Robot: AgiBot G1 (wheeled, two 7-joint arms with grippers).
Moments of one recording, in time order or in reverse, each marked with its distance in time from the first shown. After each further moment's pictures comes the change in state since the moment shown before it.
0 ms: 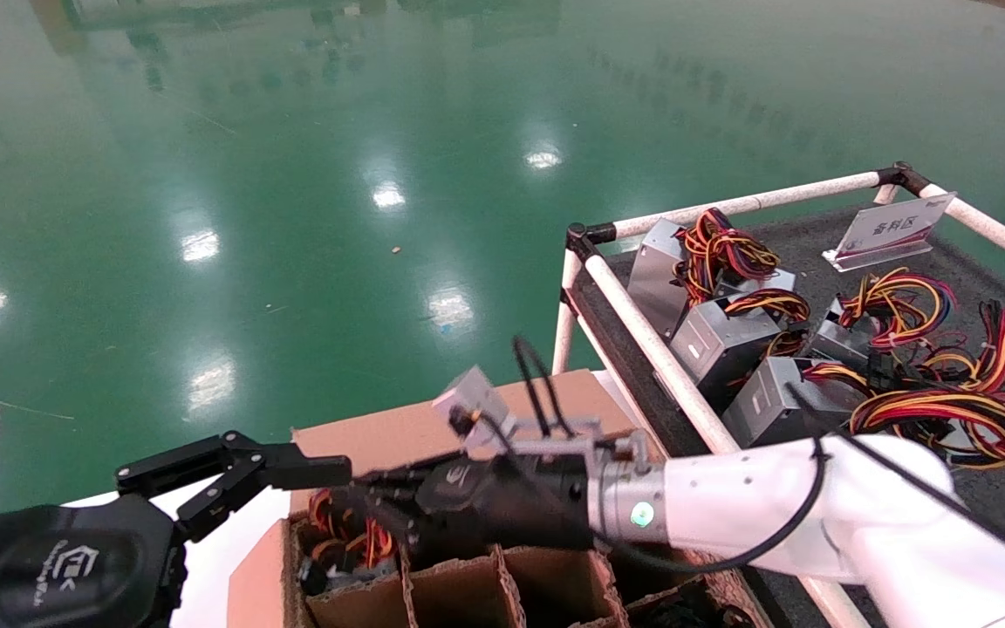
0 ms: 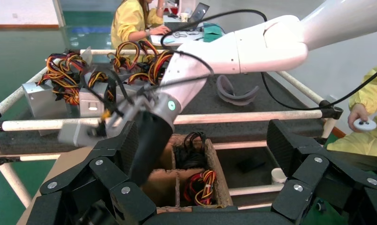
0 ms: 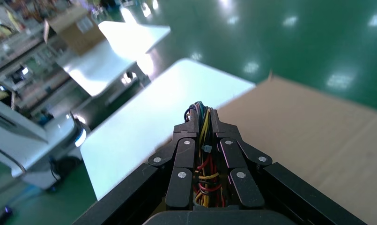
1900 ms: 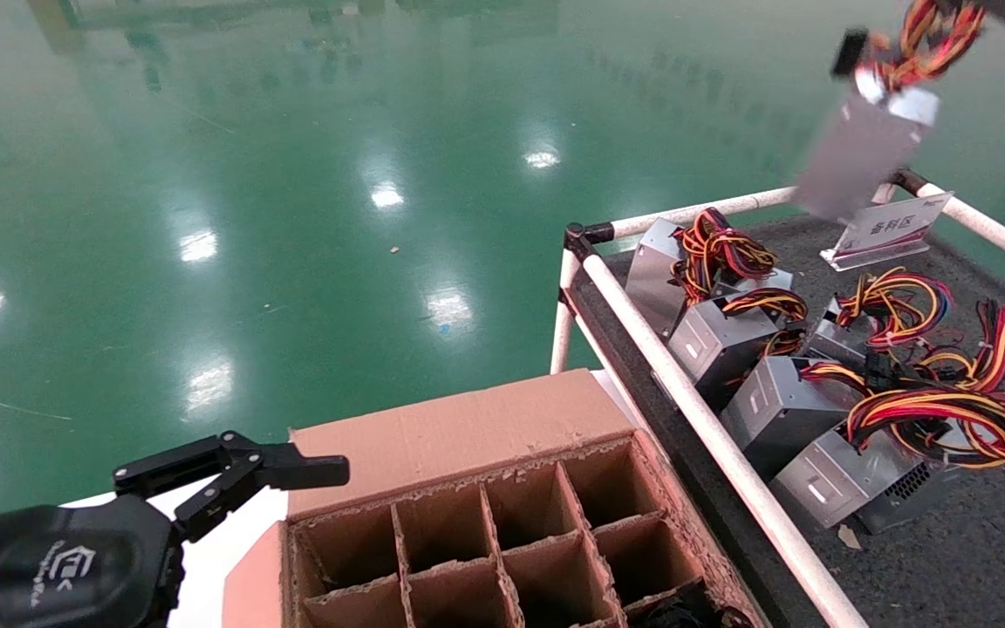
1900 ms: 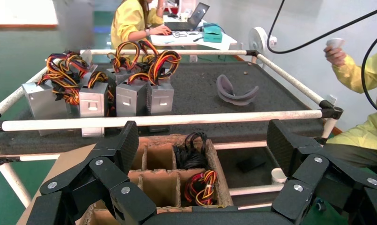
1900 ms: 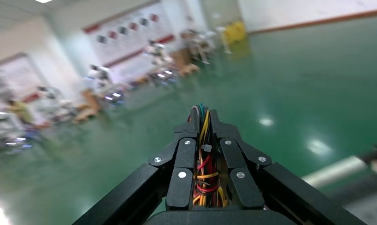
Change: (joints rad) left arm 0.000 0.000 0.001 0.000 0.000 0.000 0.000; right arm 0.472 0.400 0.328 -0.432 0.173 0.380 -0.052
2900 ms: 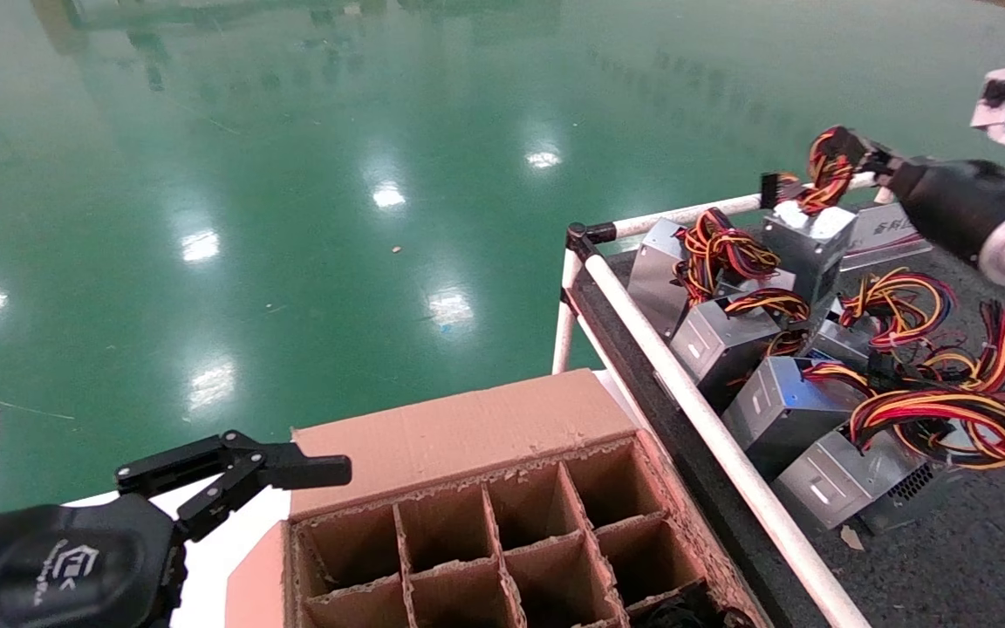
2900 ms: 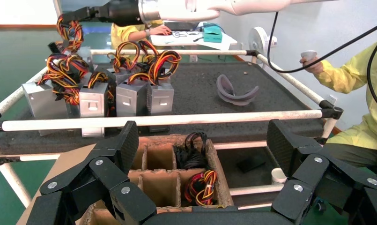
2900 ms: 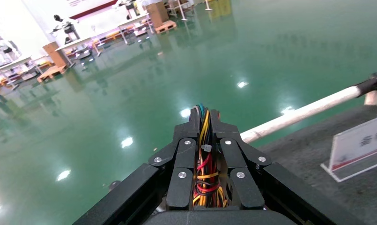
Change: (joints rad) left arm 0.000 0.000 0.000 0.000 0.000 0.000 0.000; right arm -0.108 -0.144 0.008 -0.094 0.005 0.164 -0.162
